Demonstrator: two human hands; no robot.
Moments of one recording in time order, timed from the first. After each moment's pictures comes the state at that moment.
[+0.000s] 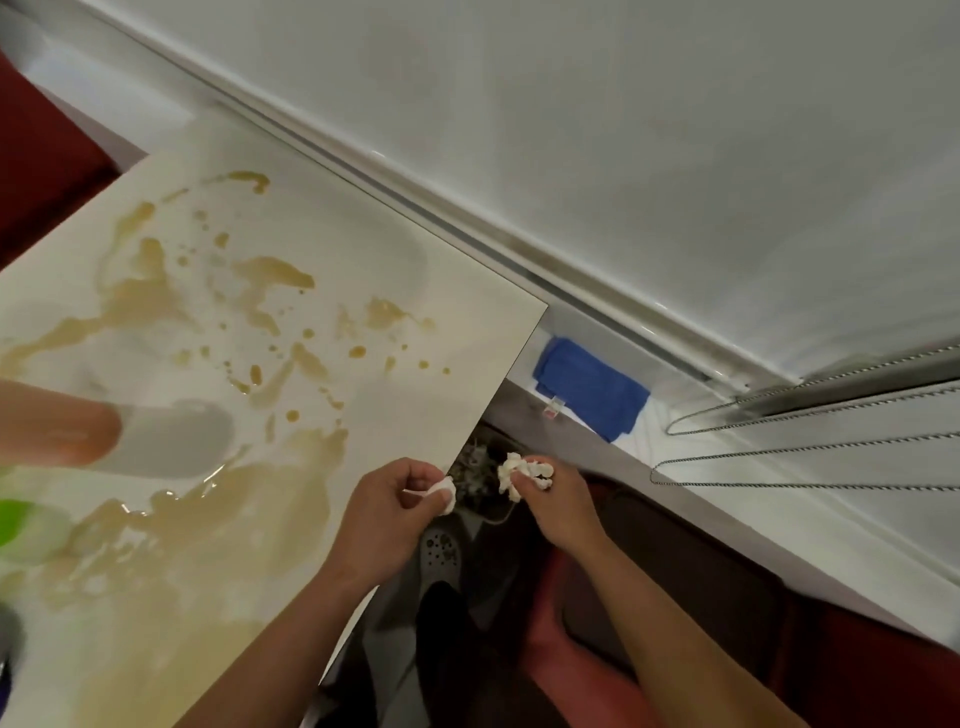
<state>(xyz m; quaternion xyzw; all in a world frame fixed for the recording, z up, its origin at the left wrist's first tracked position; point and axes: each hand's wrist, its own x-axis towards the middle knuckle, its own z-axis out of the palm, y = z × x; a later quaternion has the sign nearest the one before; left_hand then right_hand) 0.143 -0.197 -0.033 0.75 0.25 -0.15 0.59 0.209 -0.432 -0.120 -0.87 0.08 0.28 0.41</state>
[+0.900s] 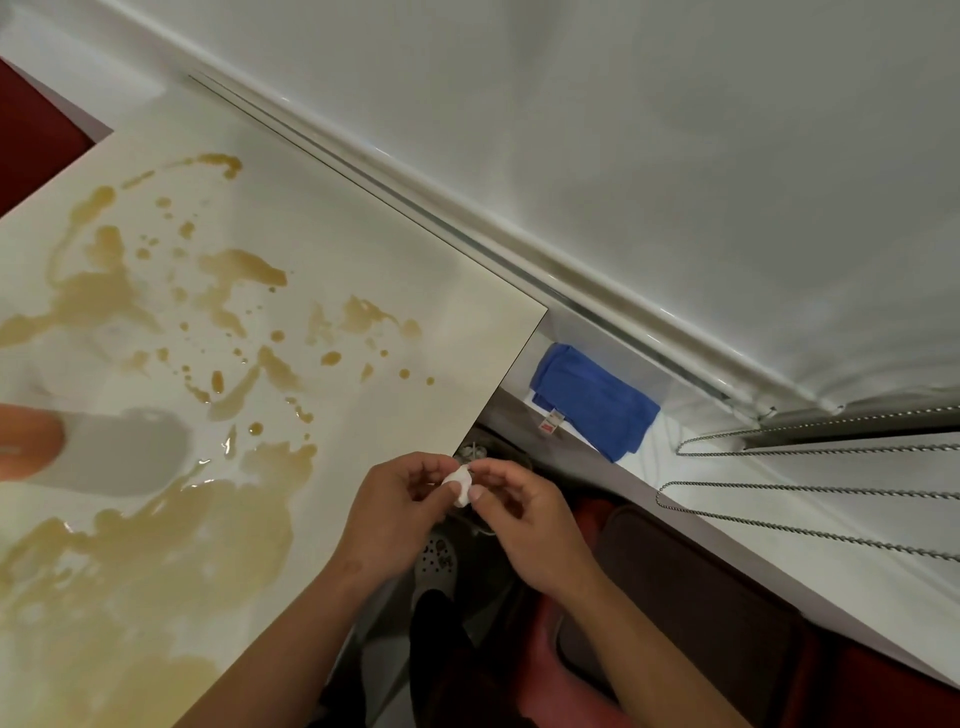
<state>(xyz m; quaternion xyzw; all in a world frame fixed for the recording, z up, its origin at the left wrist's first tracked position) 0.186 -0.227 -0.049 0.73 0.25 -0.14 0.61 0.218 -0.403 -0.057 -0.76 0.00 0.32 0.56</state>
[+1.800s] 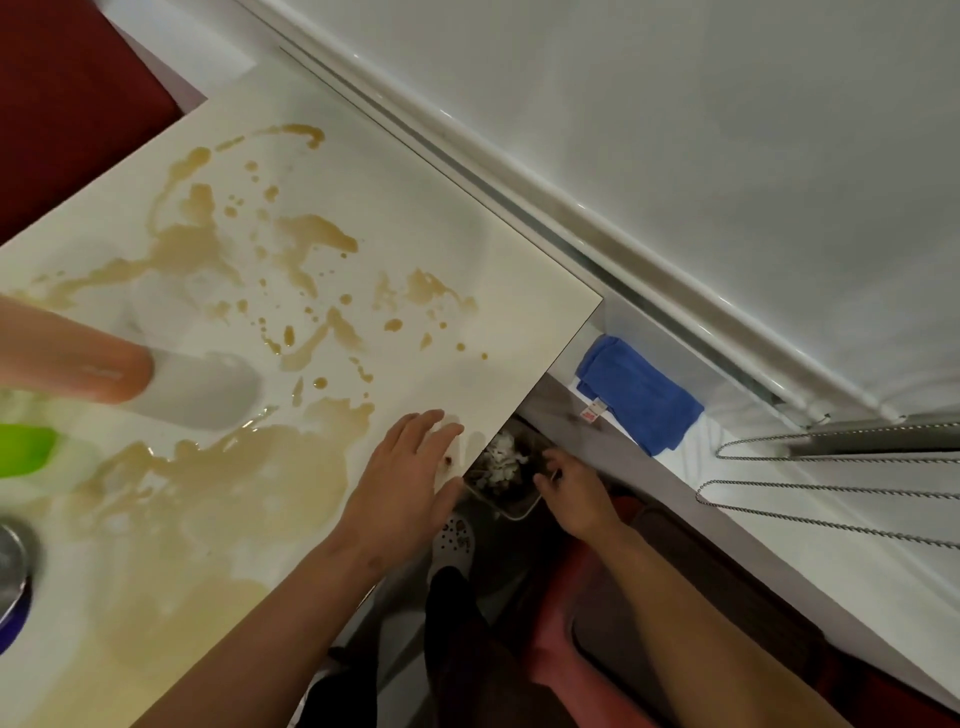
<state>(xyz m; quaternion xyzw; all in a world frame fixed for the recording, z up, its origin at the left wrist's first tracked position) 0.143 -0.187 -0.065 0.93 0.08 -0.12 0.33 0.238 -0.437 -0.181 -0.90 -0.04 0.36 0.26</state>
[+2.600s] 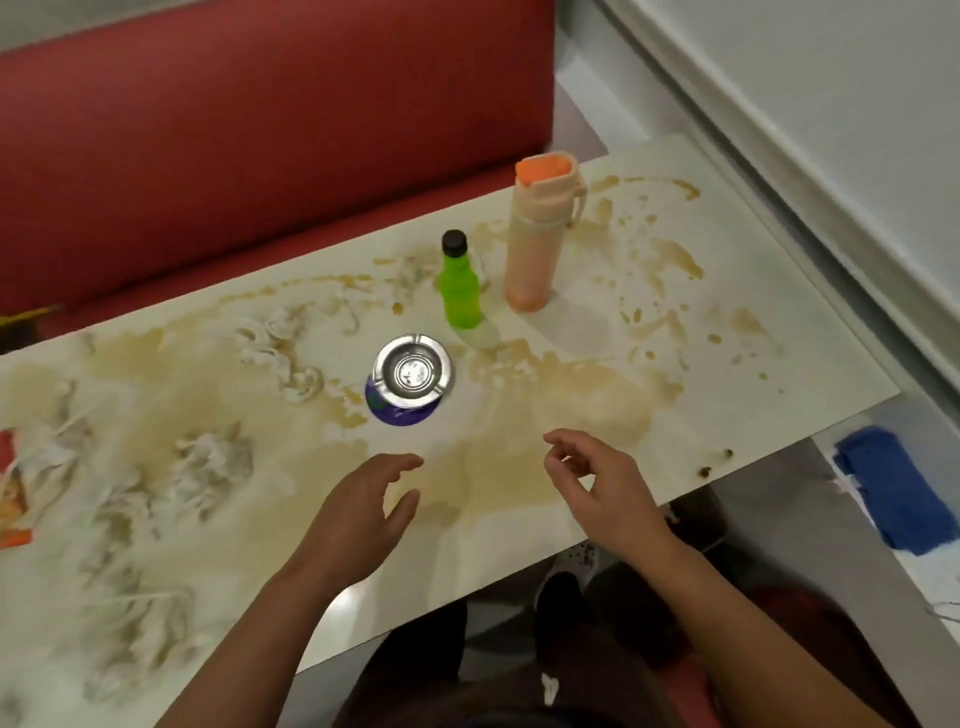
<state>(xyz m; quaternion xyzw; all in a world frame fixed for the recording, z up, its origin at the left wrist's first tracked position) -0.235 -0.011 0.015 0.84 0.39 0.00 0.38 0.012 -0.188 0.031 -0.78 -0.35 0.35 0.39</state>
